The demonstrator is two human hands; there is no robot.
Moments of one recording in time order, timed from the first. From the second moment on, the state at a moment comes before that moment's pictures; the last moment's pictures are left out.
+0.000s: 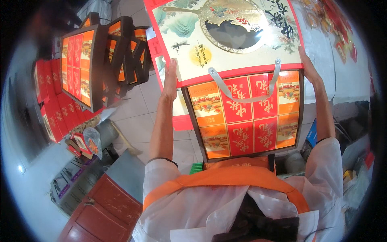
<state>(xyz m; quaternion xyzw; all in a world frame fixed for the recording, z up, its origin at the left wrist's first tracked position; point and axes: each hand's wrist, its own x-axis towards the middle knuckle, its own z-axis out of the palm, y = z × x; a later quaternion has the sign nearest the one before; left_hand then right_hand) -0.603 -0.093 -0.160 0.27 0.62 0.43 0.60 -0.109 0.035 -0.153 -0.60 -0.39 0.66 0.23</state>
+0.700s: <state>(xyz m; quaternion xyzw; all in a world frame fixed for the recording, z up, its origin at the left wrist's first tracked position) -0.590 -0.120 -0.148 0.18 0.65 0.39 0.63 -0.116 0.036 -0.155 -0.61 -0.41 0.62 0.26</state>
